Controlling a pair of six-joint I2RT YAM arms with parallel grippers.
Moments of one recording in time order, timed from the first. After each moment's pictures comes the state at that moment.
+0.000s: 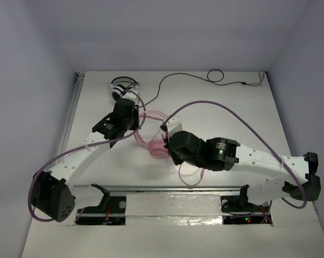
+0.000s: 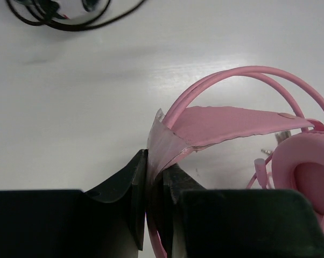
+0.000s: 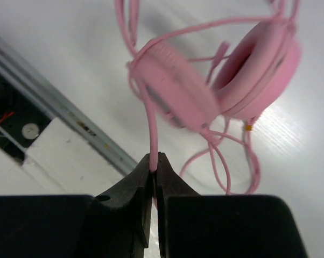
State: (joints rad) left arm -0.51 1.18 0.96 -0.40 -0.23 -0.34; right arm 1.31 1.30 1.32 -0.73 0.42 0.44
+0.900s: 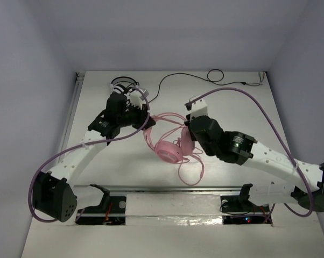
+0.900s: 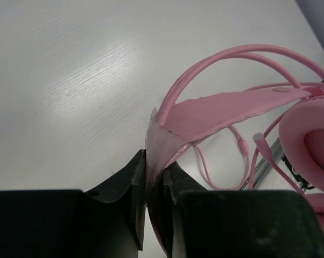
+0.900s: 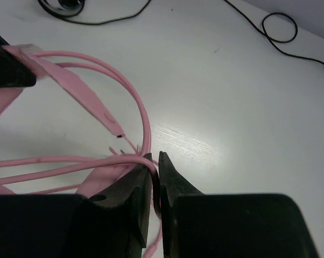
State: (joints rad) left arm -0.44 1.22 0.97 -0.31 0.45 -0.20; right arm 1.10 1.19 1.23 -0.59 0.78 0.21
